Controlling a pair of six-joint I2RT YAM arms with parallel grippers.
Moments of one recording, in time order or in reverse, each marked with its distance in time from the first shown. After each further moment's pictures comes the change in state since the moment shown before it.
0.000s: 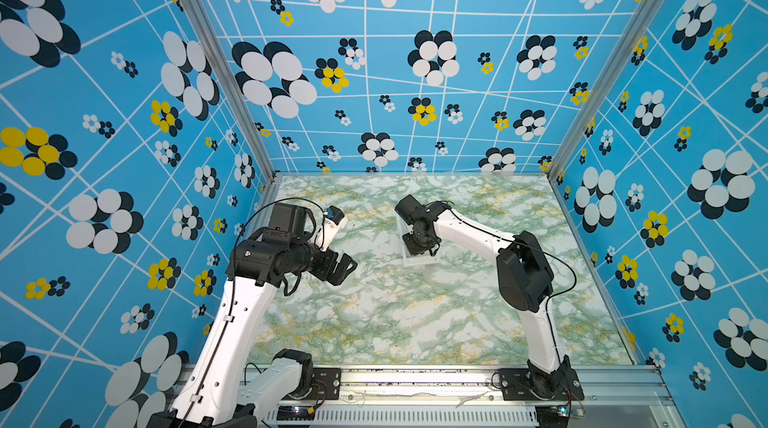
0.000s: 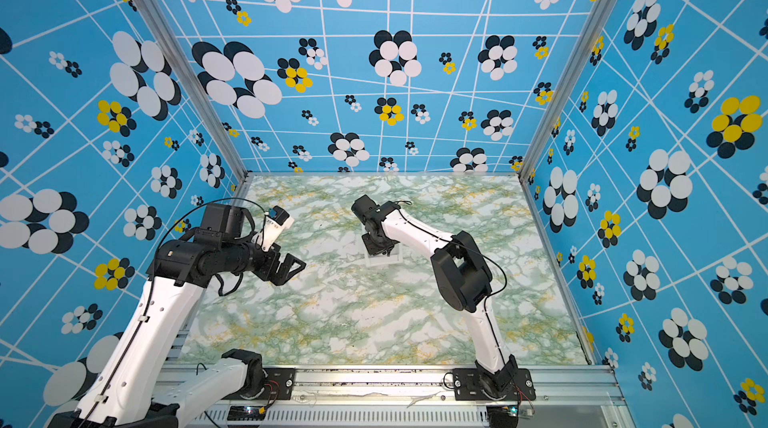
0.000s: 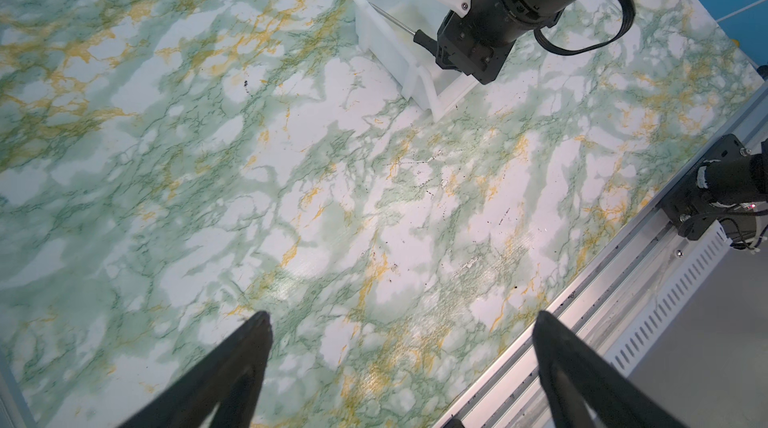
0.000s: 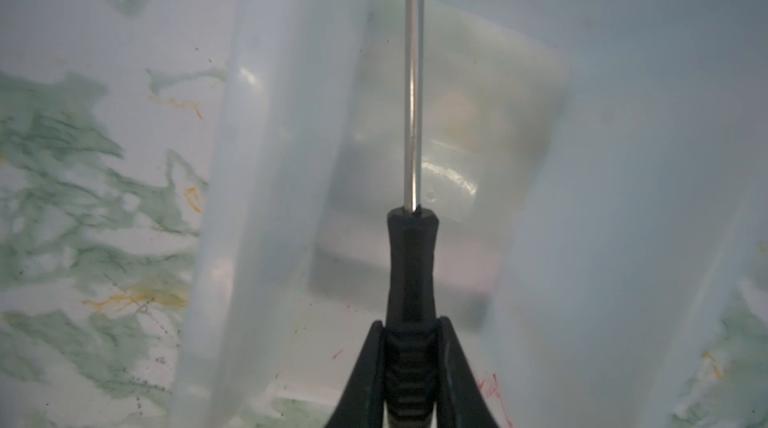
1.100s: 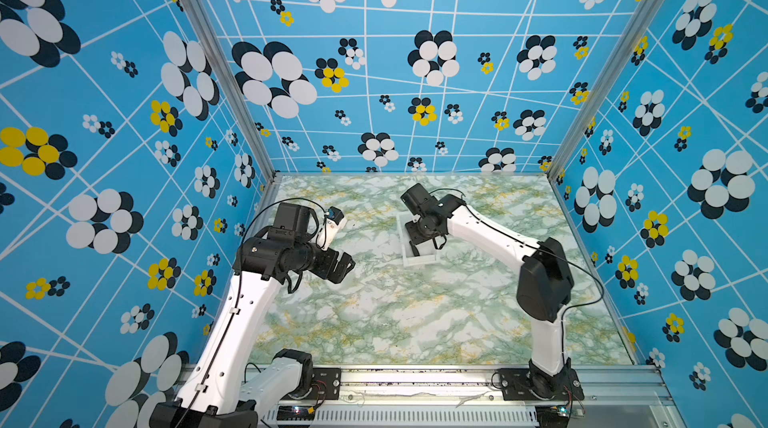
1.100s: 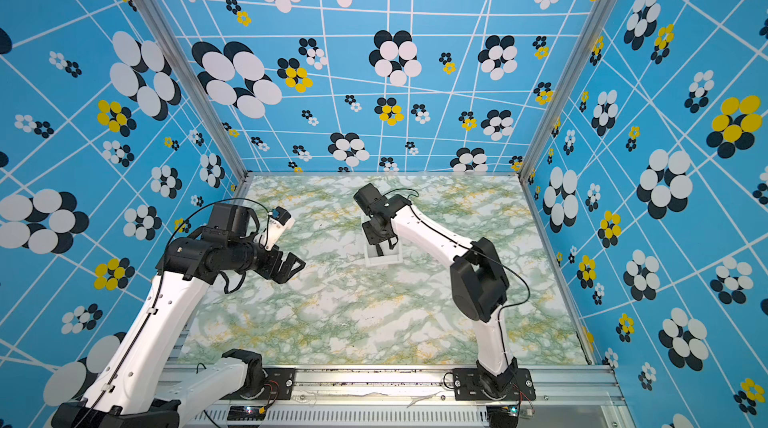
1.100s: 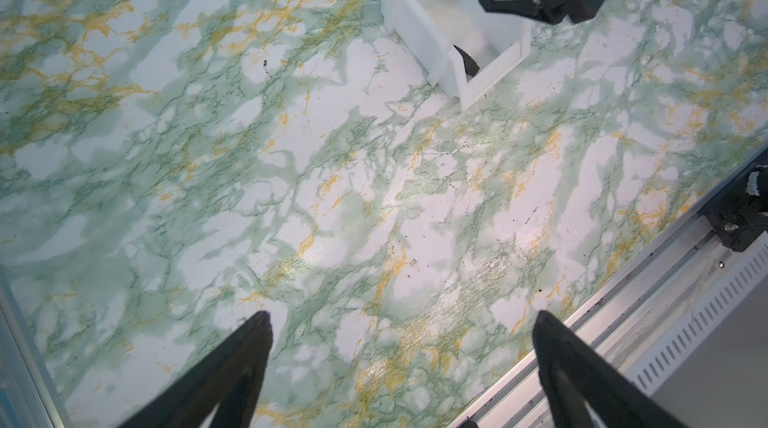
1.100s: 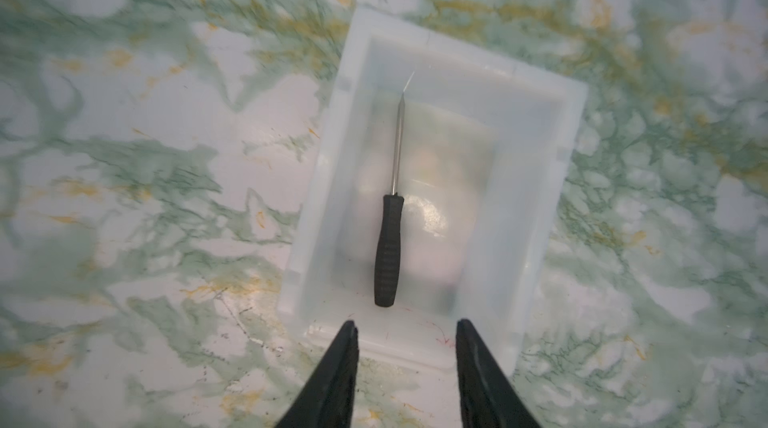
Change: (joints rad) left arm 0.002 0.028 -0.049 0.037 -0.072 -0.008; right arm 0.000 -0.235 -0.072 0.087 0.039 -0.002
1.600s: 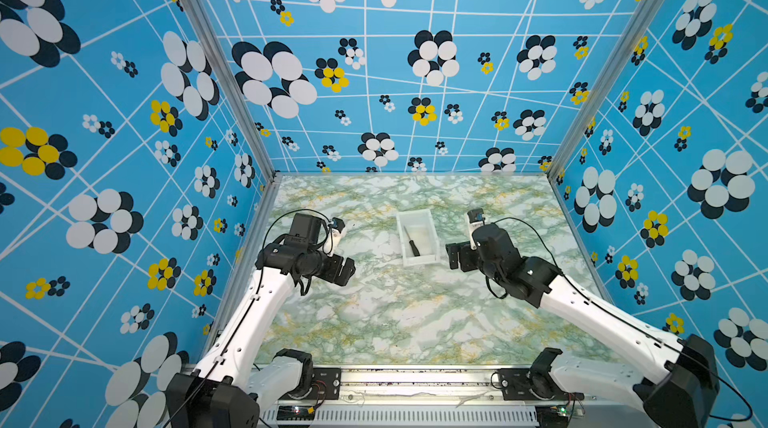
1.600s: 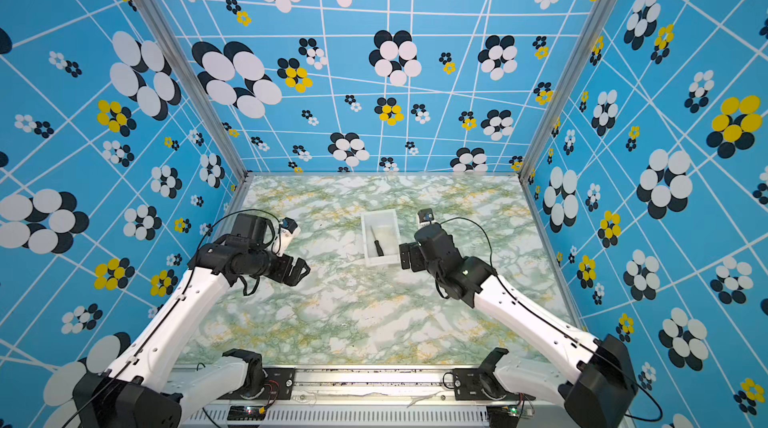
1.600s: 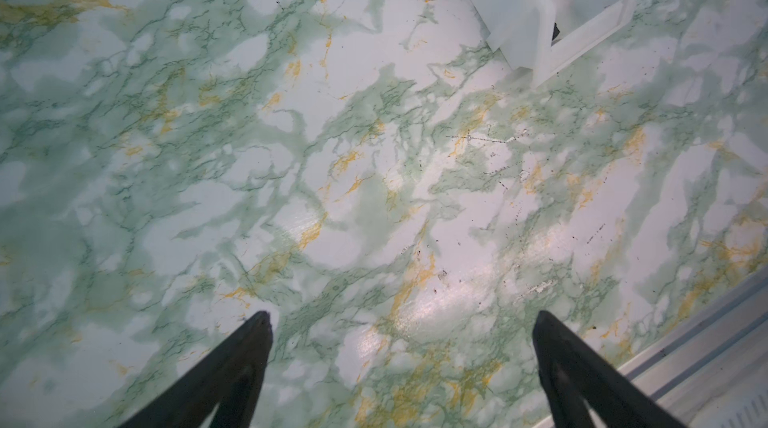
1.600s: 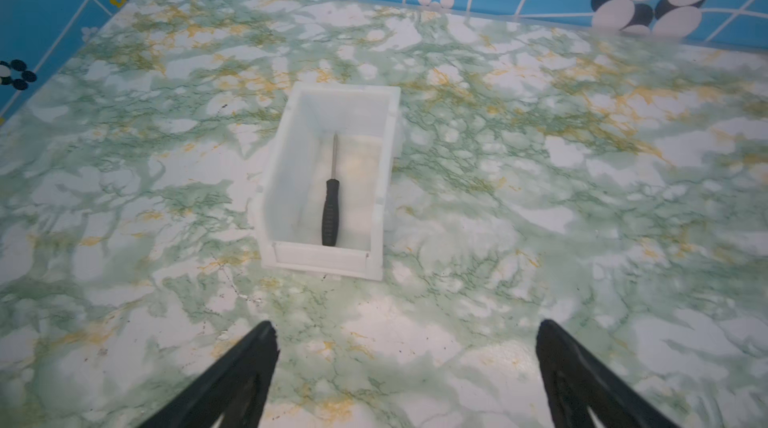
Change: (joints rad) left arm -0.003 0.036 -0.247 0.239 -0.087 -0.098; right arm -0.011 -0.829 -0.880 0.424 0.182 0.091
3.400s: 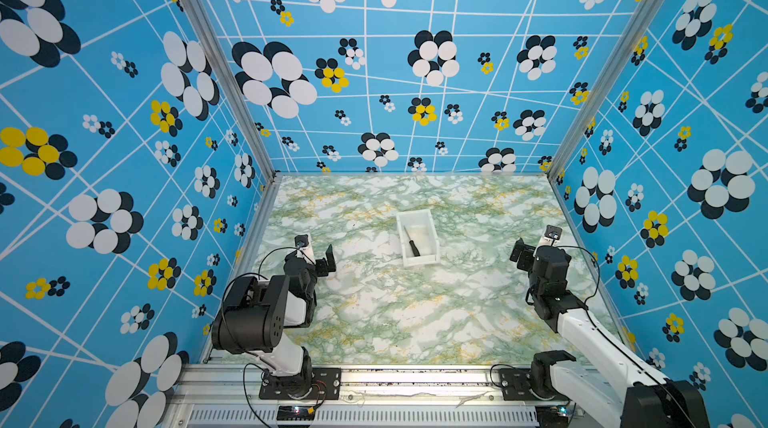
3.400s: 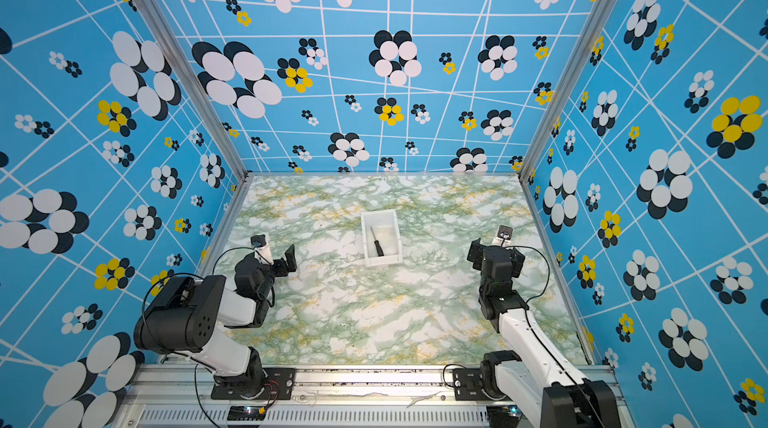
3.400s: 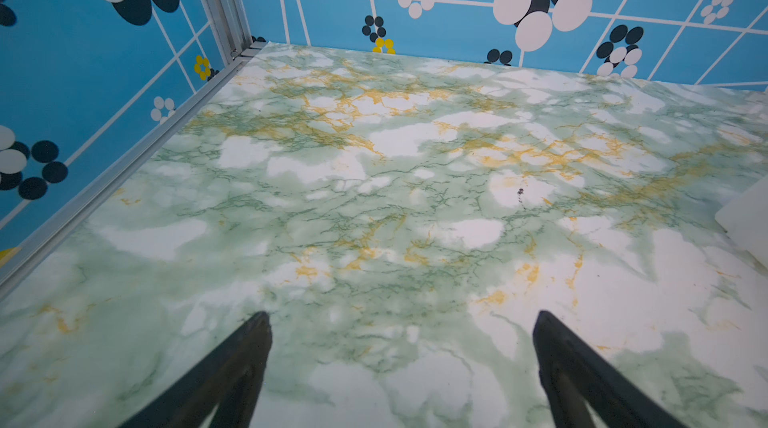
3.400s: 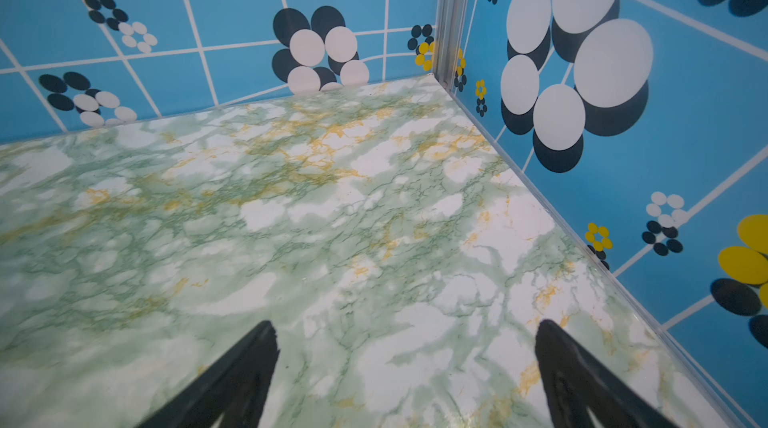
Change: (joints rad) left arm 0.225 0.488 -0.788 2.068 -0.197 -0.224; right arm -0.629 -0.100 -0.486 0.709 0.075 -0.189
